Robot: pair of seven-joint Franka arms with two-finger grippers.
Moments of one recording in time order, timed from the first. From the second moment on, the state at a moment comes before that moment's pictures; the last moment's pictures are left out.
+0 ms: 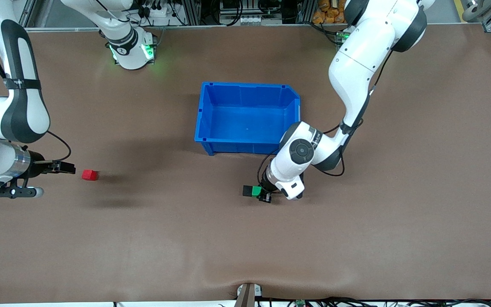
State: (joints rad) left arm -0.47 0.92 -0.18 -1.38 -0.07 2.52 -1.90; right arm -0.07 0.37 -0.05 -1.70 0.00 1.94 -0.11
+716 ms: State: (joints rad) left arm -0.37 0.76 -0.18 -1.34 -0.07 2.31 -1.58; right arm -0.08 0.41 -0.06 -1.70 0.00 1.99 -0.11
